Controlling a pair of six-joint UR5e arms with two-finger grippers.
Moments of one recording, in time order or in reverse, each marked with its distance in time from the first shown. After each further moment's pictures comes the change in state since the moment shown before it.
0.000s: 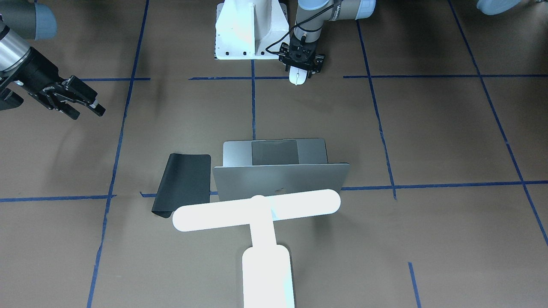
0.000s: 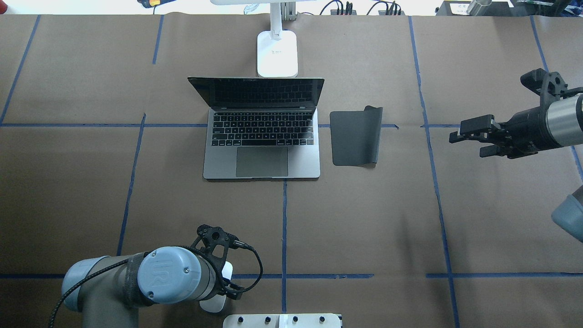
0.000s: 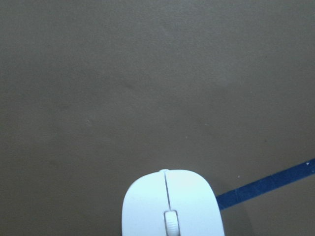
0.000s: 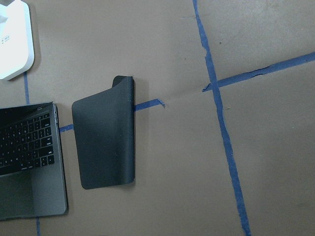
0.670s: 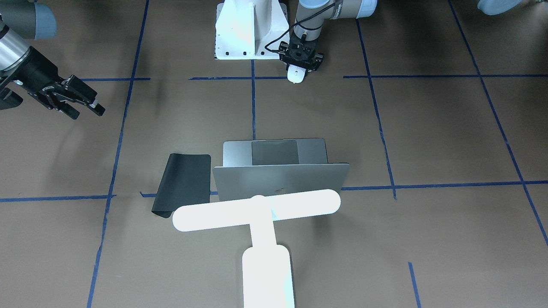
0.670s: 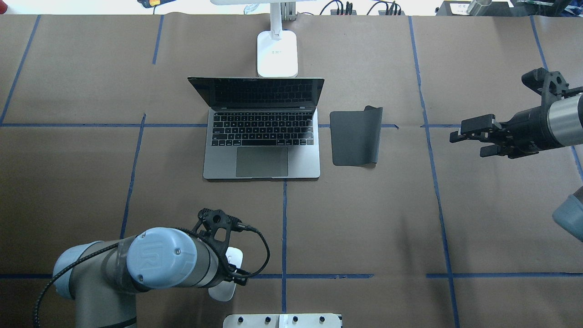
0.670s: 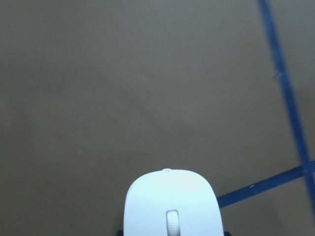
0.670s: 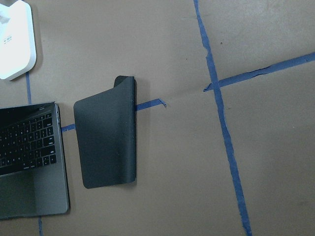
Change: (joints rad) left arm -0.061 -0.048 -0.058 0.002 -0.026 -0.027; right arm 0.004 -0.003 0.006 0.000 0.006 0.001
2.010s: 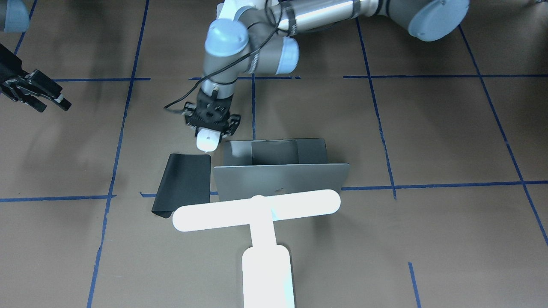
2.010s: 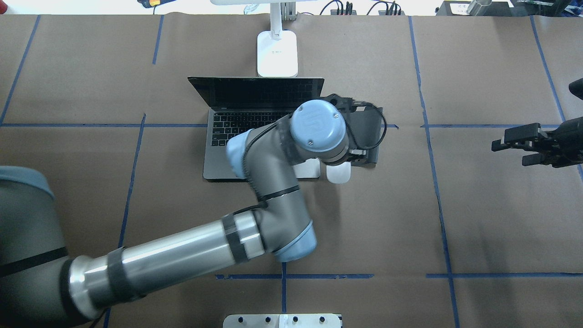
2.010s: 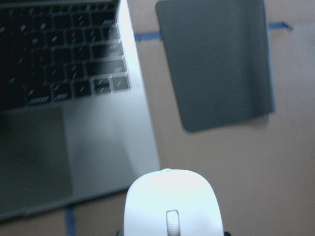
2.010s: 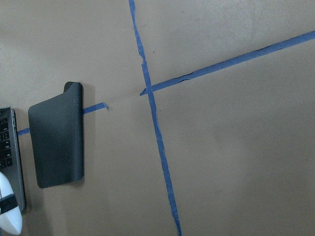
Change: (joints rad) left arm -0.233 -0.728 0.908 -0.327 0.003 -0.062; right arm 0.097 -0.135 0.014 0.004 0.064 -0.089
